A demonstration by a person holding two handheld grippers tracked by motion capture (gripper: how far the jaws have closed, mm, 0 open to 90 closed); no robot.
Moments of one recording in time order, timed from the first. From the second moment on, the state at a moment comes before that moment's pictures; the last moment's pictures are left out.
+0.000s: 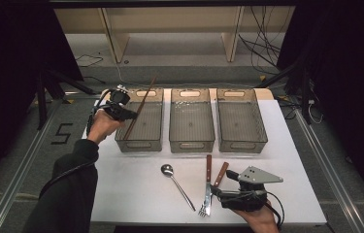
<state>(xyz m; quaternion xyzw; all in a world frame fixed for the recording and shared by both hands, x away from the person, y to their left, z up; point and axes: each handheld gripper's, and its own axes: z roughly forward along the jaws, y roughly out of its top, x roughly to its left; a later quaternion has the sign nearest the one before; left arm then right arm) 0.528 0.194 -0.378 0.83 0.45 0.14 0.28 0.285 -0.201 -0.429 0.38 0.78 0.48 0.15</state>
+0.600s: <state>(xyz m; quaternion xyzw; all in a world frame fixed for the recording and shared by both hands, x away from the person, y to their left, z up) 0.532 0.195 -0.390 0.82 0.49 0.13 0.28 0.285 -0.201 -0.428 0.38 0.78 0.48 0.15</state>
